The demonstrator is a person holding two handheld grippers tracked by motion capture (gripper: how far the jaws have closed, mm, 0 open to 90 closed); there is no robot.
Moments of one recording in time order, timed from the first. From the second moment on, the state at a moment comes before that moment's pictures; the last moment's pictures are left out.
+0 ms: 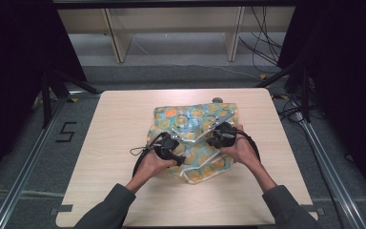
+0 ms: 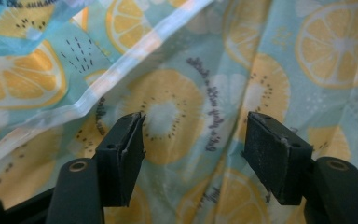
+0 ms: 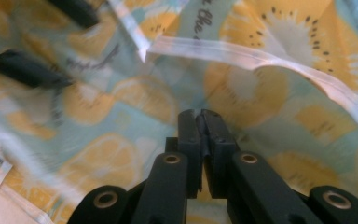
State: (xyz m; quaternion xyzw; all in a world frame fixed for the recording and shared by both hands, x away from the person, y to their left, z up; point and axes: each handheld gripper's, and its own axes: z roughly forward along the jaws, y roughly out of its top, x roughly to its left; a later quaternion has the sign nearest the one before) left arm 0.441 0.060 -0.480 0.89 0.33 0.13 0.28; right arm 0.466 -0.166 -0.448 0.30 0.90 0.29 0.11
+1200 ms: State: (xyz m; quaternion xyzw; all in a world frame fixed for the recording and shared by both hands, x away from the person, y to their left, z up) left arm 0.488 0.066 -0.401 0.86 0.30 0.21 0.35; right arm 0.437 -0.192 -0.439 0.30 0.89 0.34 0.11
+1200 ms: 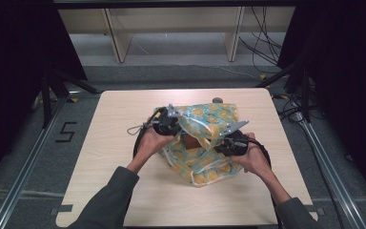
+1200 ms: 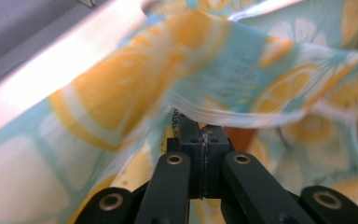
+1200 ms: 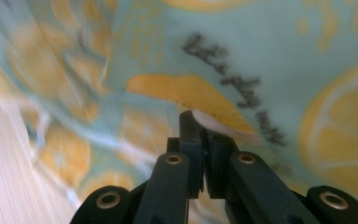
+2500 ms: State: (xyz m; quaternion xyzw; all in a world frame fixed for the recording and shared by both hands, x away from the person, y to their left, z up) left arm 0.585 0.060 -0.458 0.83 0.41 0.16 0.35; right arm 0.521 -0.252 -0.444 0.45 0.82 0.29 0.18
